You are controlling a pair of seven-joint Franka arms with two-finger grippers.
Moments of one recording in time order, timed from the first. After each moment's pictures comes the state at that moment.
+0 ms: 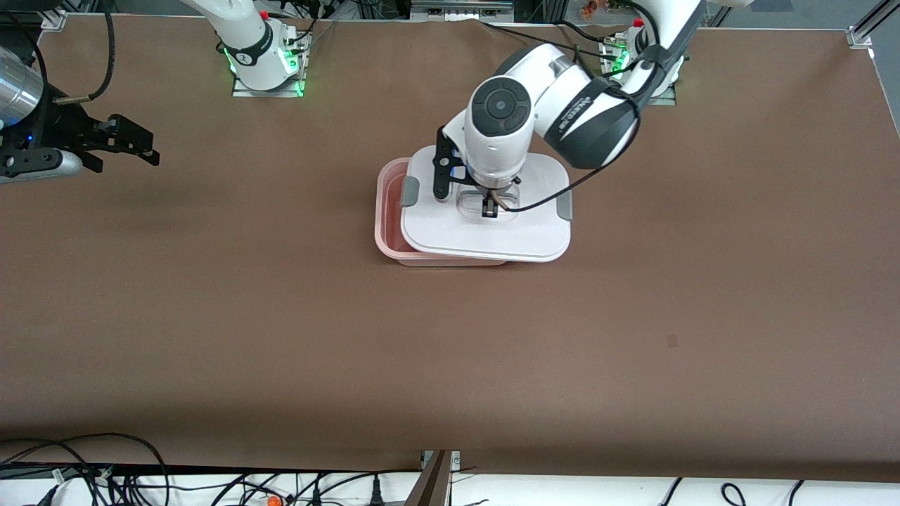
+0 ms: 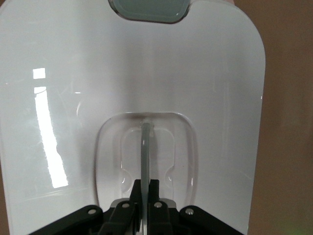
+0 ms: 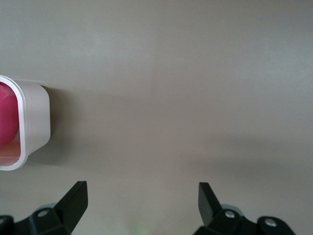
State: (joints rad) left arm -0.46 0.53 -0.34 -1.39 0.07 1.76 0.81; right arm 0.31 -0.06 -0.27 -1.72 0.05 1.62 -0.07
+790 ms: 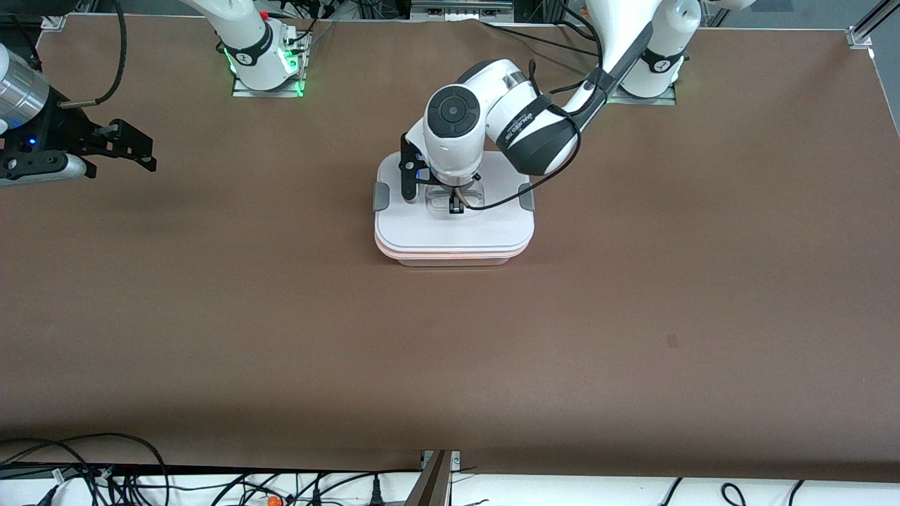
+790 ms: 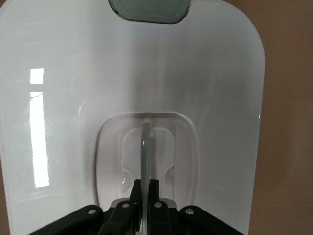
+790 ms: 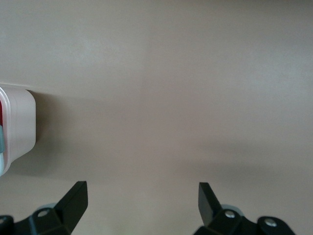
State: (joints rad) left arm -0.55 0.62 -0.33 -1.39 0.07 1.88 0.65; right arm 0.31 -0.05 -0.26 -1.72 0.00 1.66 -0.07
